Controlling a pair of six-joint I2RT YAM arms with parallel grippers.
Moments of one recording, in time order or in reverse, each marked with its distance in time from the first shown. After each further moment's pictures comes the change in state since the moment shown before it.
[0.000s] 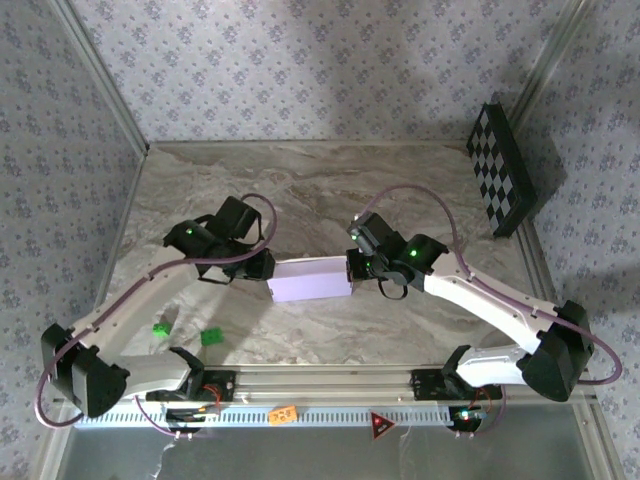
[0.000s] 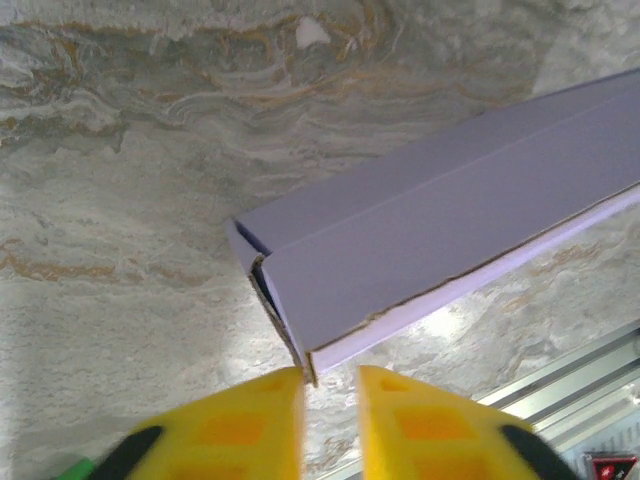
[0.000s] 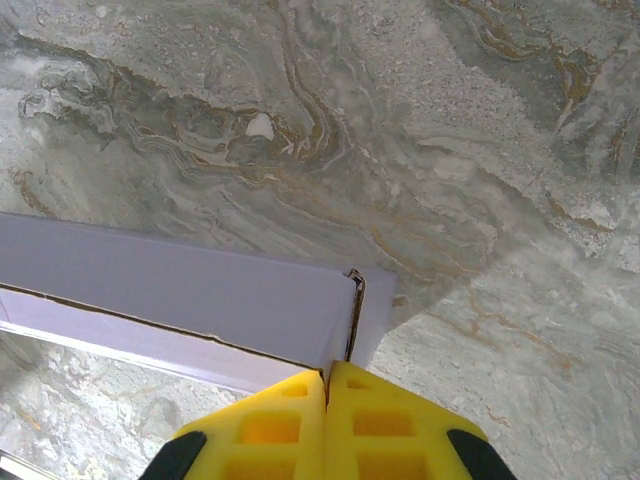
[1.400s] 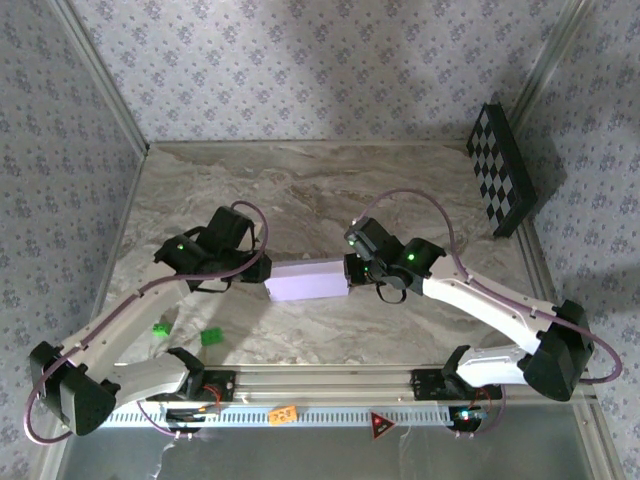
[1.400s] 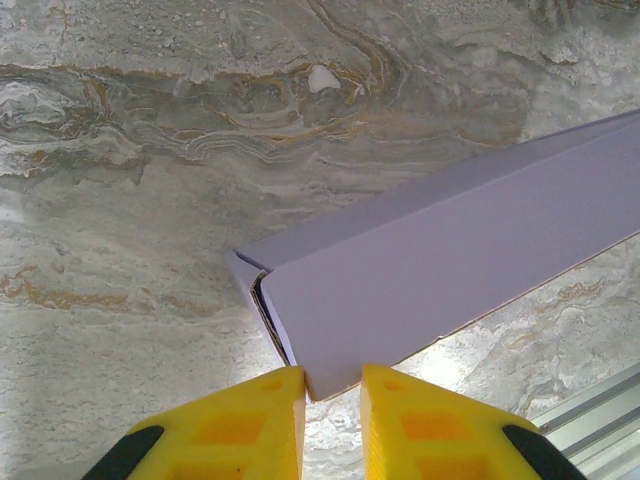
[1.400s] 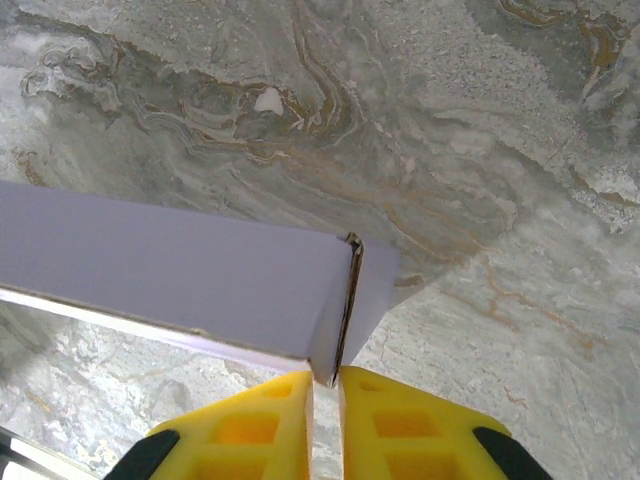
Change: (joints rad) left arm -0.001 -0.091 -0.114 0.116 -0.049 -0.023; right arm 0.032 -0.004 -0.005 -0.016 -0.006 0.035
